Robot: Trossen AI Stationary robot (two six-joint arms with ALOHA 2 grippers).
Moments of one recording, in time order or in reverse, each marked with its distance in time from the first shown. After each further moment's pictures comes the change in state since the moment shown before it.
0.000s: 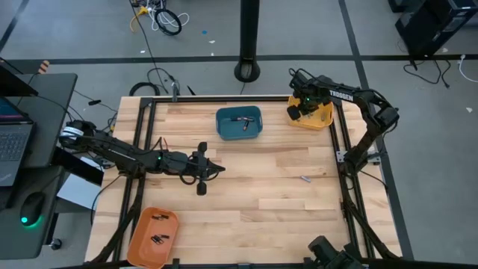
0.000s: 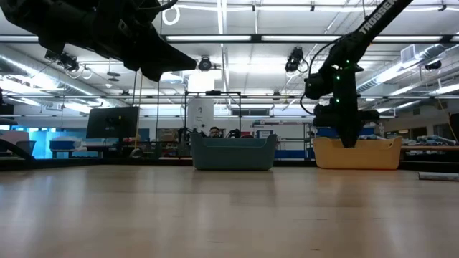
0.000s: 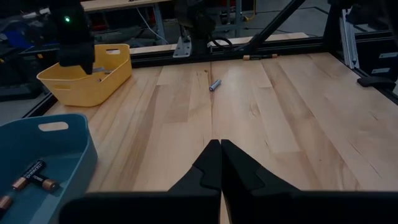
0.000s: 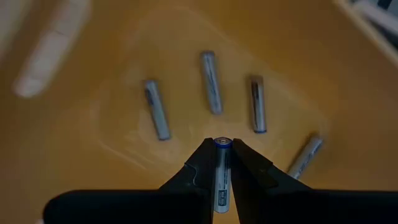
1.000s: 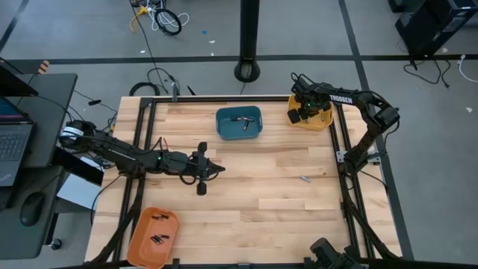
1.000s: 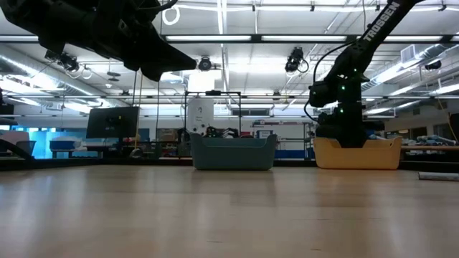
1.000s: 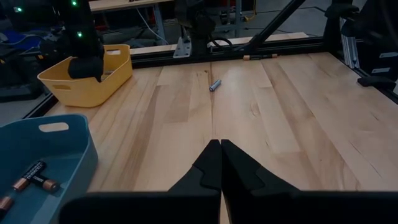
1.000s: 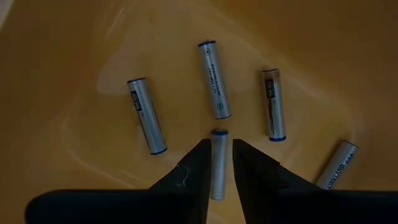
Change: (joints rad) left arm 0.000 0.000 0.000 0.001 0.000 0.003; right arm -0.021 0.000 -0.139 0.165 -0.008 0.029
